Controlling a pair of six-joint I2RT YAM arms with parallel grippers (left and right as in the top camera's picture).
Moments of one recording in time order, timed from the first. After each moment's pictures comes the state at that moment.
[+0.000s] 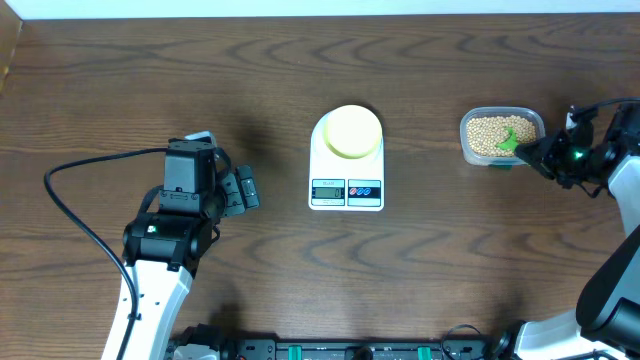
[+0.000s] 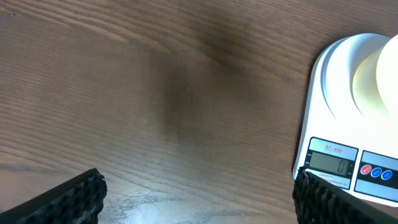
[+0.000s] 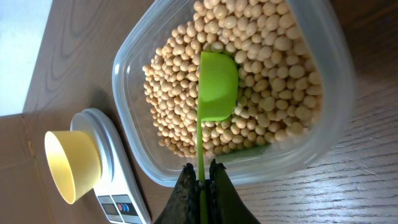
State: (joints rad) left arm -0.13 1.05 0.89 -0.78 -0.09 -0.33; right arm -0.45 1.71 1.10 -0.62 -0.68 0.22
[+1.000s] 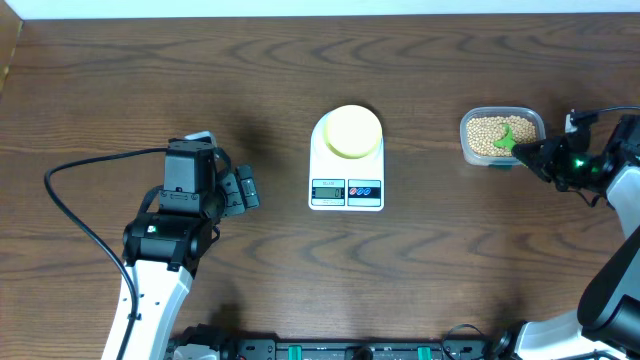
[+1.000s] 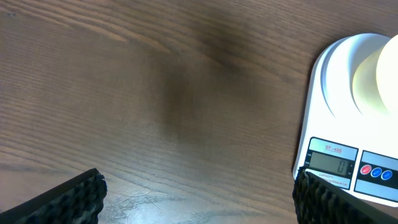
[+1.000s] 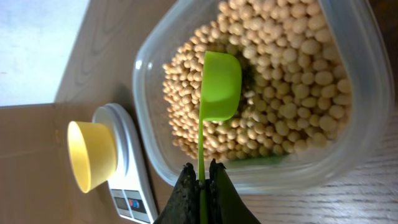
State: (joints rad) left arm -0.13 1.05 0.89 -0.78 -0.09 -0.33; right arm -0.48 1.71 1.02 -0.49 -0.82 0.19
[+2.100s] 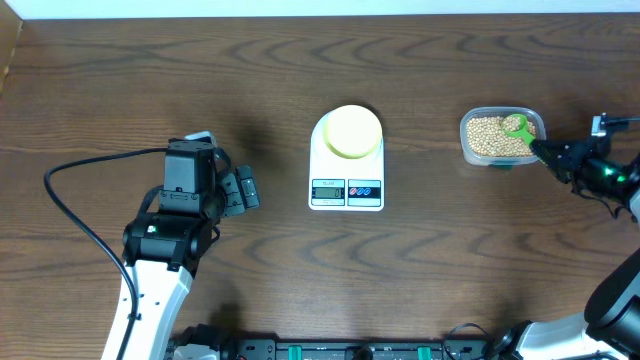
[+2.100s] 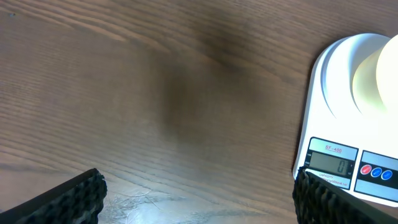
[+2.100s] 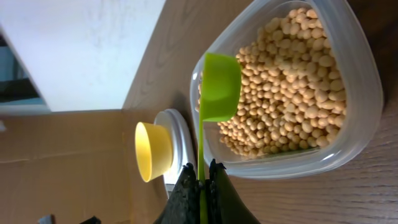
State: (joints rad) left arm -0.13 1.05 0.89 -0.78 -0.09 -0.33; right arm -0.61 1.71 1.02 -0.49 -1.09 0.20
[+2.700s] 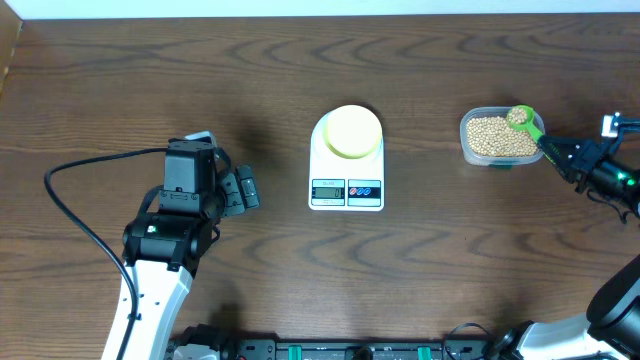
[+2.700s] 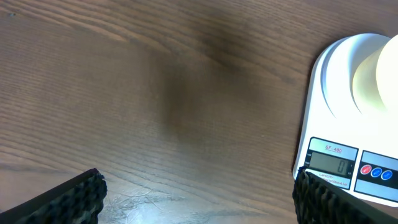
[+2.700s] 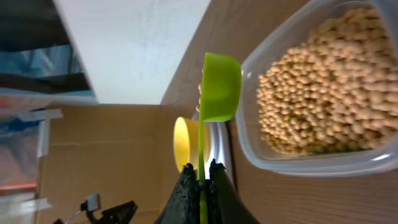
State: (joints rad) left arm -0.13 1.05 0.89 -0.78 -0.09 -0.33; right arm -0.66 1.71 1.02 -0.49 -1.28 0.20
